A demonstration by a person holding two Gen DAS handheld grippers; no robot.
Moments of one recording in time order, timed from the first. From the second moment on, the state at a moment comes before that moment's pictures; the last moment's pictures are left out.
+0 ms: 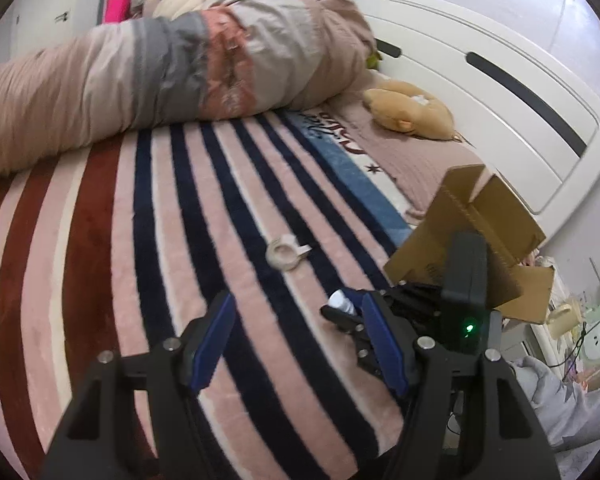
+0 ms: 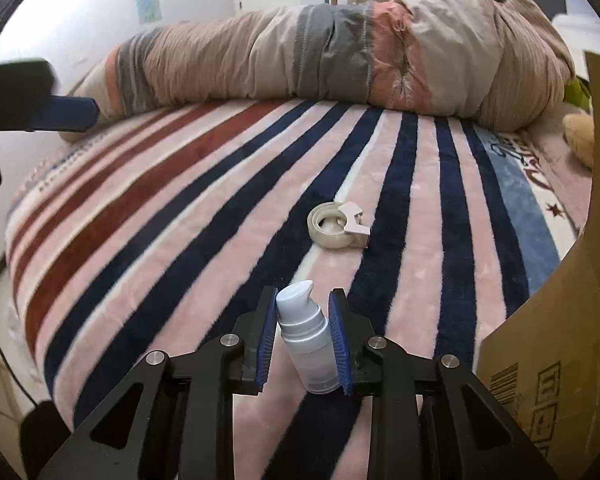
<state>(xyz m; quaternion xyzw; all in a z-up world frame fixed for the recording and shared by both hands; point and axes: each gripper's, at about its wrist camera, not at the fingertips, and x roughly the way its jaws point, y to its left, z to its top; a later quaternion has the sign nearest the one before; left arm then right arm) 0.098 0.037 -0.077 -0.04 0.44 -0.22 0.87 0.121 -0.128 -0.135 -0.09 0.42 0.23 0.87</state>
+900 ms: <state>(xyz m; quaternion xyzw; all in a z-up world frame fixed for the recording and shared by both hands) 0.150 0.009 -0.134 -0.02 0.46 -0.20 0.86 0.064 -0.238 0.034 -0.10 0.39 0.19 0.90</state>
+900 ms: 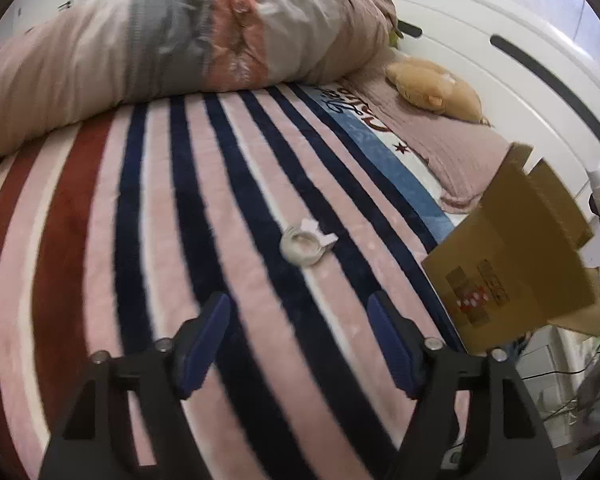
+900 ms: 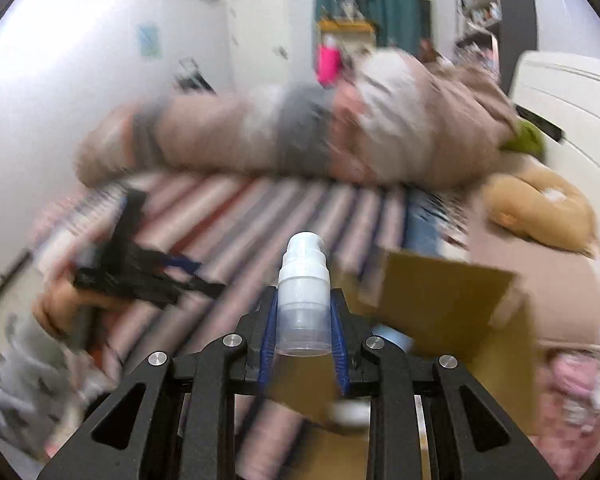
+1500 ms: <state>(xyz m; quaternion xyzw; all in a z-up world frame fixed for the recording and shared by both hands) 0.216 -0.053 -0.206 0.08 0.45 -0.16 0.87 0.081 -0.299 0.000 -0.09 0.44 0.18 0.87</state>
